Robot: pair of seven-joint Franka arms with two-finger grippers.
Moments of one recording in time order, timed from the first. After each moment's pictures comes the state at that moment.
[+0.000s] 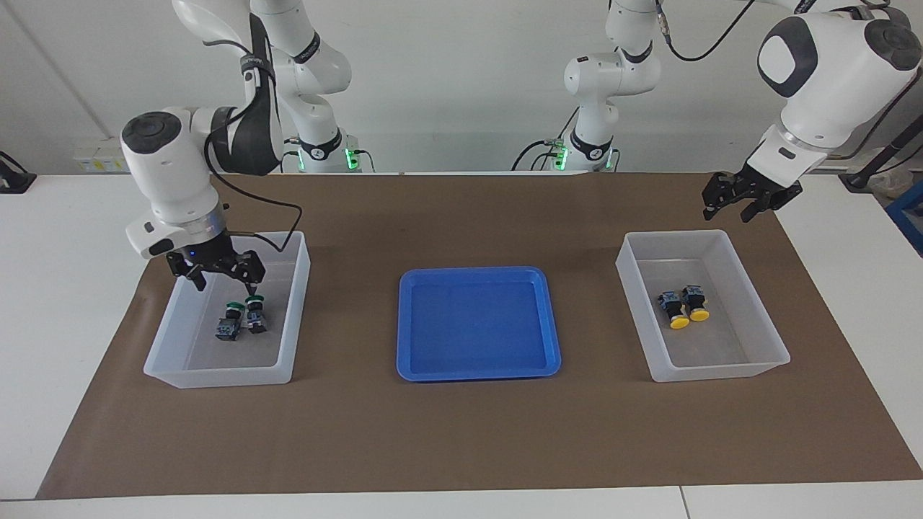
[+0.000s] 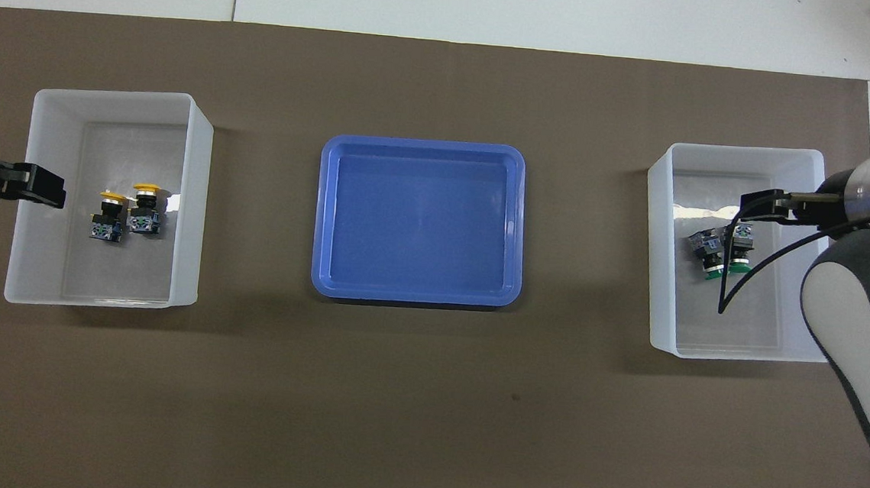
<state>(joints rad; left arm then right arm) -0.01 -0.03 0.00 -1.74 0.04 1.72 0.07 0.02 0.02 -0.03 -1.78 -0.07 1.92 0.09</state>
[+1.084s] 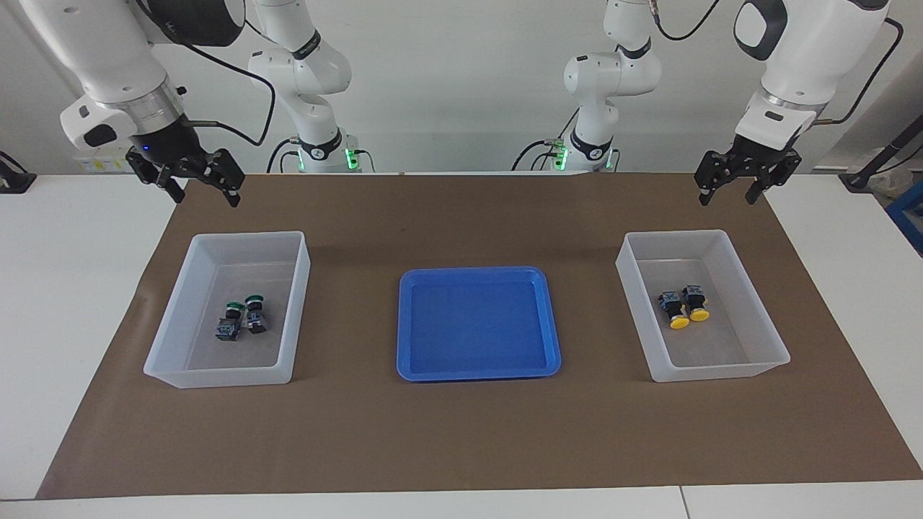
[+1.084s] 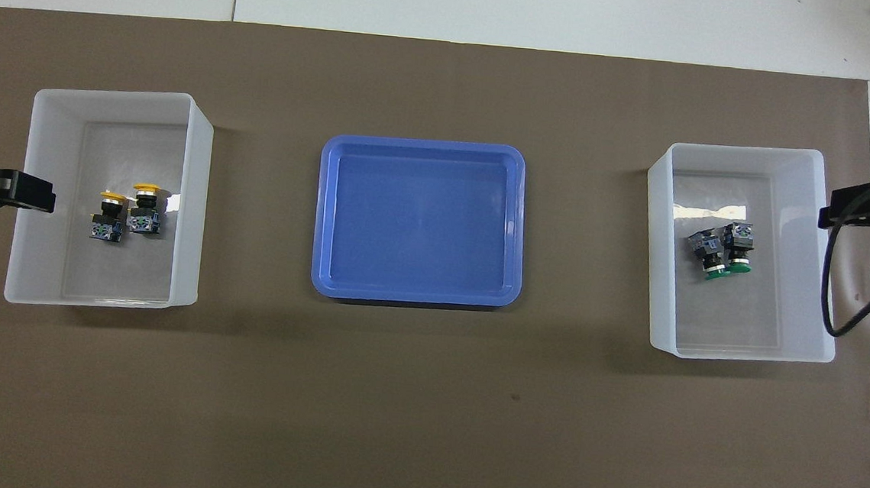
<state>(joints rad) -0.02 -0.11 0.01 -1.75 0.04 1.72 0.06 -0.02 0.01 -0.02 -1.56 0.01 1.57 0.09</state>
